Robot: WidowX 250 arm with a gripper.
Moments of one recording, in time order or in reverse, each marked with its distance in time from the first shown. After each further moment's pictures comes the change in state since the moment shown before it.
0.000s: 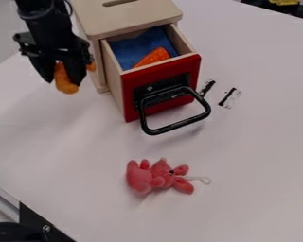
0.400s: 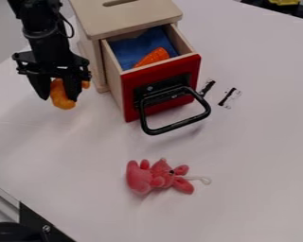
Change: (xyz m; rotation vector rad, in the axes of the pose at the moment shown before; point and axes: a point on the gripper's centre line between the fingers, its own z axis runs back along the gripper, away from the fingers) arm -0.007 0.006 -0.022 0.059 0.062 0.079
